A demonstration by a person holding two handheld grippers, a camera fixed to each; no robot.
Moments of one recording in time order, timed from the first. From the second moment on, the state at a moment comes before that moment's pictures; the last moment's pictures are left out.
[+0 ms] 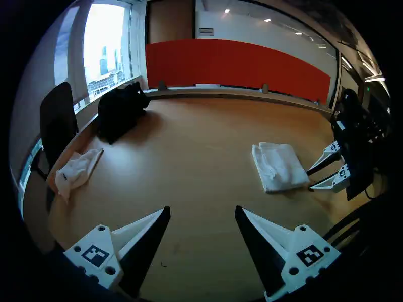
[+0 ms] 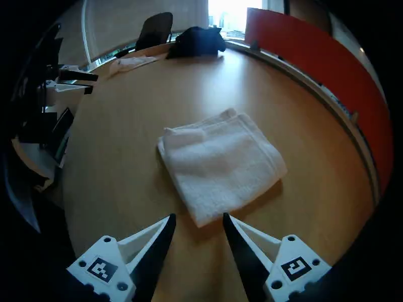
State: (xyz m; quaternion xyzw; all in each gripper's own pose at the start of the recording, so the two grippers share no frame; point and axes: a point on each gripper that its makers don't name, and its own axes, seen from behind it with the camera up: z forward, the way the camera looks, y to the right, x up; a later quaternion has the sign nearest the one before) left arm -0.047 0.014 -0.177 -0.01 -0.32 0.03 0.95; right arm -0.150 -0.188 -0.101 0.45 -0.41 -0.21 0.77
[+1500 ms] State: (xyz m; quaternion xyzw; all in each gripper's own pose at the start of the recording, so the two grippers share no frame) left arm -0.044 0.018 -0.167 -0.02 -0.31 0.03 0.95; right arm -0.091 -0.206 -0.046 0.41 -0.35 -0.19 0.82
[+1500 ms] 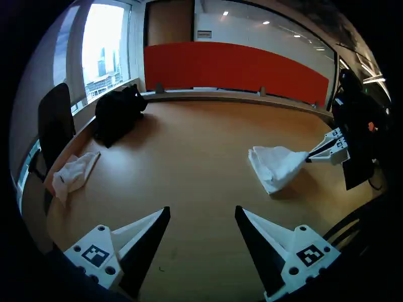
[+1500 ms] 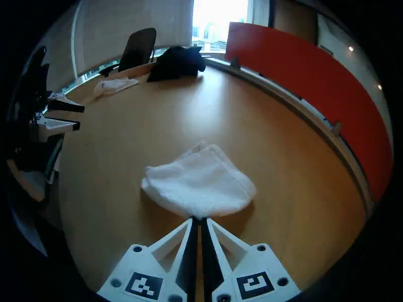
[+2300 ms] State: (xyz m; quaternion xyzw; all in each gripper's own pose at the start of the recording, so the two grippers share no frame) left arm -0.015 0.027 -0.145 -0.04 -0.29 0.03 0.96; right arm 0.033 -0.182 0.017 0.39 -0.27 -0.22 0.85
